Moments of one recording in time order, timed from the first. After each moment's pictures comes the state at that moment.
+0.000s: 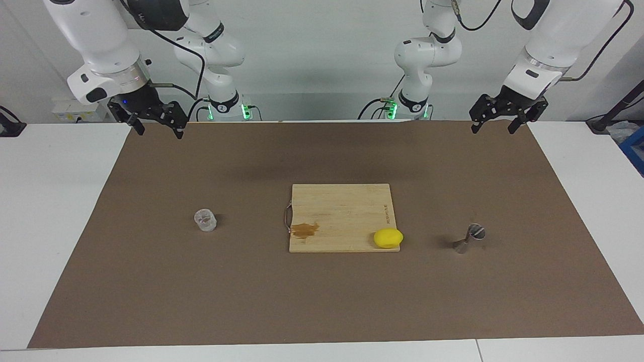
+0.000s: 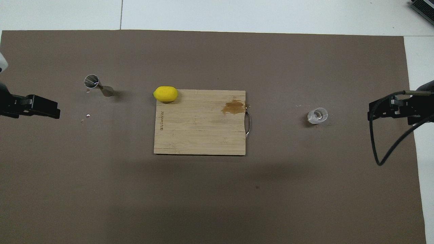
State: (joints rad) left arm 0.05 -0.03 -0.13 -1.57 -0.03 1.52 0.00; right arm -0.05 0.00 0.07 -1.57 -0.02 1.49 0.15
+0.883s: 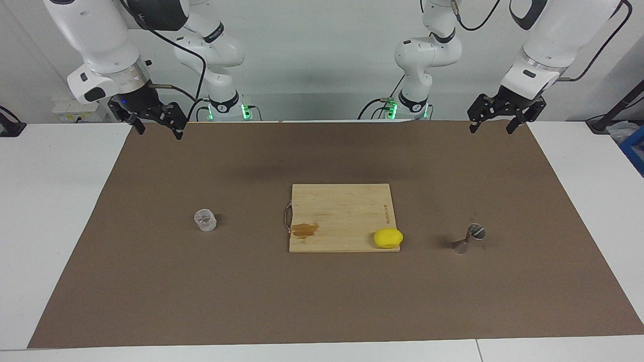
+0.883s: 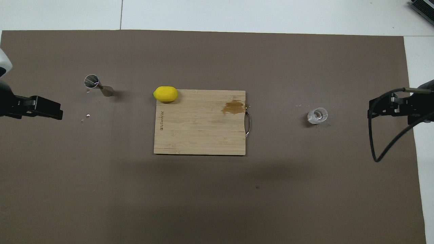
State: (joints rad) left arm 0.04 -0.02 -0.13 -1.57 -0.04 1.51 0.00; right arm -0.05 0.00 0.07 -1.57 -0.02 1.50 0.20
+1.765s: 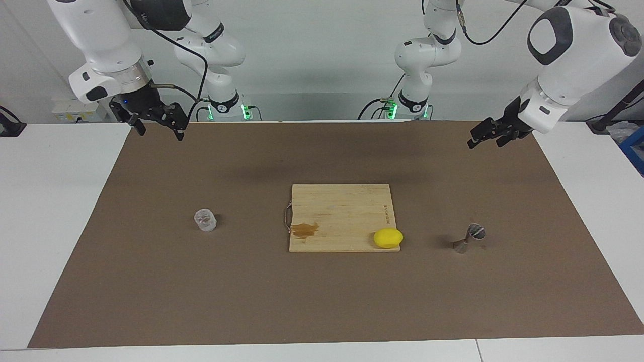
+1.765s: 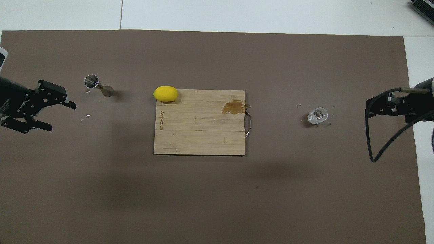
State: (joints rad) left arm 0.15 0.15 -0.03 -1.66 -0.41 1.56 -0.51; right arm -0.03 0.00 0.07 -1.57 -0.03 1.50 0.20
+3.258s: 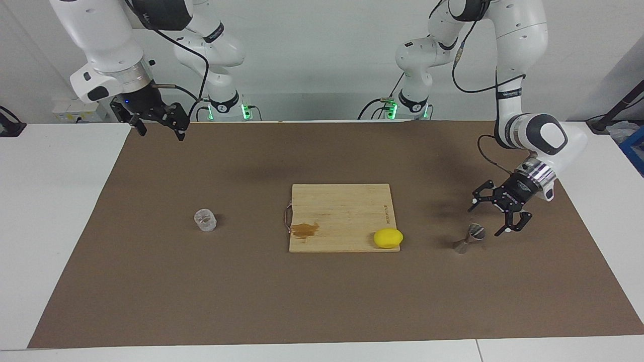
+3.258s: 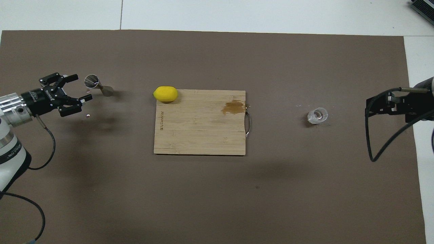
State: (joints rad) left arm 0.20 0.30 0.02 -2.00 -1.40 2.13 -1.11; right arm -0.03 0.00 0.07 -1.57 -0.03 1.51 0.20
